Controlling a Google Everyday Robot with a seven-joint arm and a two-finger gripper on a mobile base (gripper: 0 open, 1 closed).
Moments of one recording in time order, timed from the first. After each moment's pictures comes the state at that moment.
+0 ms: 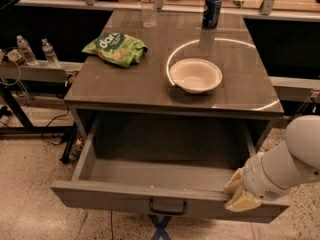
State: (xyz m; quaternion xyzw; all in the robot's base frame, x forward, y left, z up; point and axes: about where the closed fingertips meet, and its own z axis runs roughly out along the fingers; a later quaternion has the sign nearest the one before) arm 0.367 -0.192 0.680 -0.63 0.75 0.13 0.15
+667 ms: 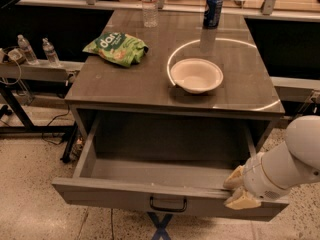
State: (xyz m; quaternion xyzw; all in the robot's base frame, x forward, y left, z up) arm 0.366 -0.191 0.681 -0.63 0.75 0.13 0.15
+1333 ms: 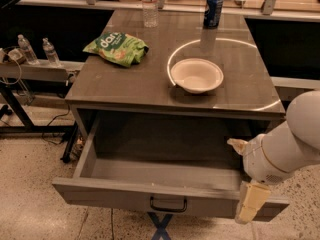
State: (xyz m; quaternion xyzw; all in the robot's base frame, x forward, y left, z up) arm 0.382 -0.187 0.730 -0.65 0.74 0.09 0.16
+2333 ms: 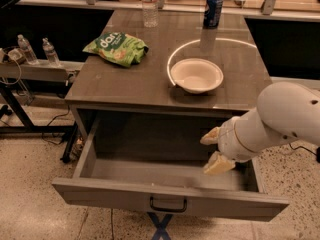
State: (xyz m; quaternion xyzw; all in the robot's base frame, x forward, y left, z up) arm 0.448 -0.139 0.731 -0.67 0.71 0.07 0.23
